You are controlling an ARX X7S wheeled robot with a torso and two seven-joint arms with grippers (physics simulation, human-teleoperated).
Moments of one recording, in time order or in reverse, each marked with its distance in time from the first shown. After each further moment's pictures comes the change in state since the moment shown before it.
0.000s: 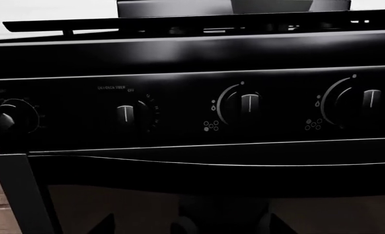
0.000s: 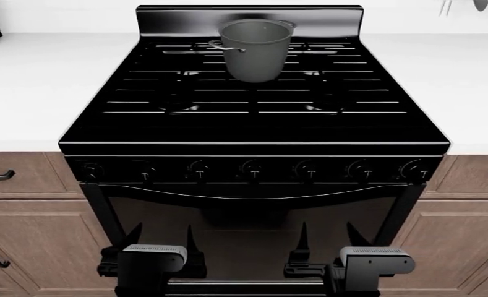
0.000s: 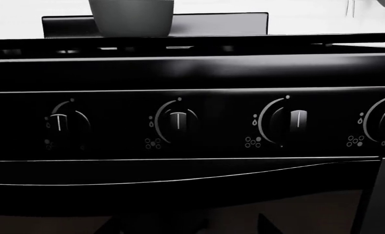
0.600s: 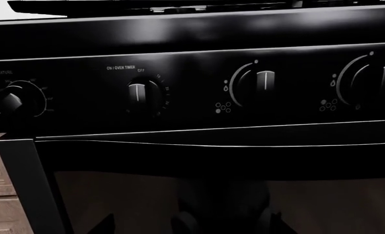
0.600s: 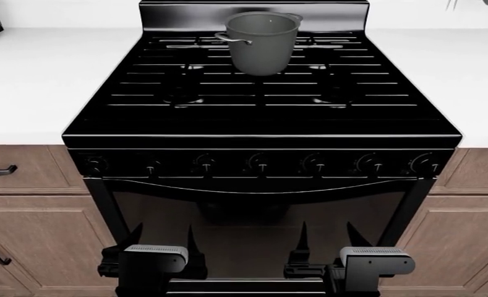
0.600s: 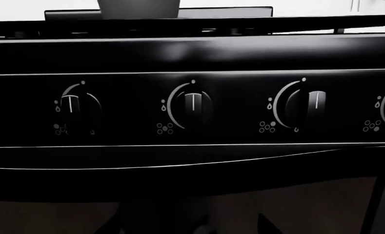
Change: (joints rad) left arm -0.002 -0.024 0.031 0.005 -0.017 -0.006 -0.027; right arm 0.002 0.023 -0.028 0.000 0.021 -0.005 0.029
